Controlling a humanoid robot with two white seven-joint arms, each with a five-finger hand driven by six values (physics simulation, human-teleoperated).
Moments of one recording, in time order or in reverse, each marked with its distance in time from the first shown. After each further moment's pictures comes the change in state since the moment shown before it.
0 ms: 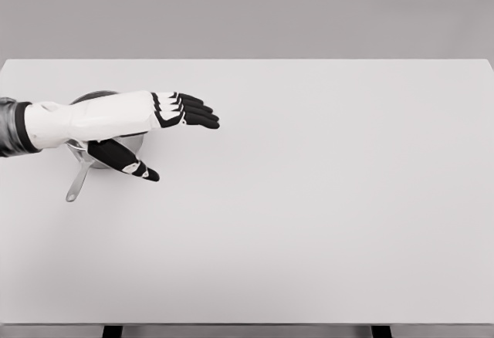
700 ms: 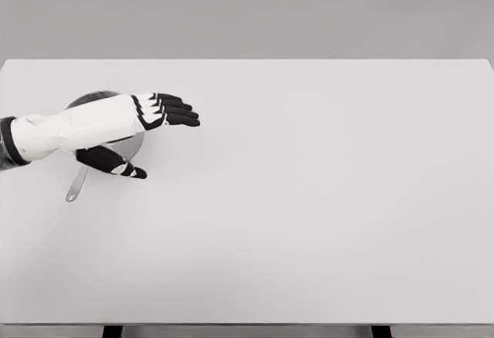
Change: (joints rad) left arm 0.242 -0.021 0.245 0.000 -0.174 0.000 0.041; right arm 0.000 0.000 -0.001 0.003 0.001 0.002 -0.001
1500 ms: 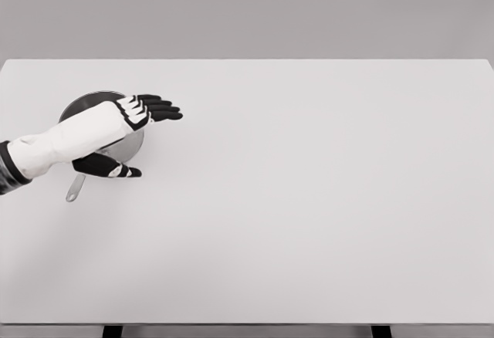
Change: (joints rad) left arm 0.250 -0.067 0.211 0.000 -0.159 0.064 0.123; right arm 0.000 0.000 0.000 0.000 0.000 0.000 0.000
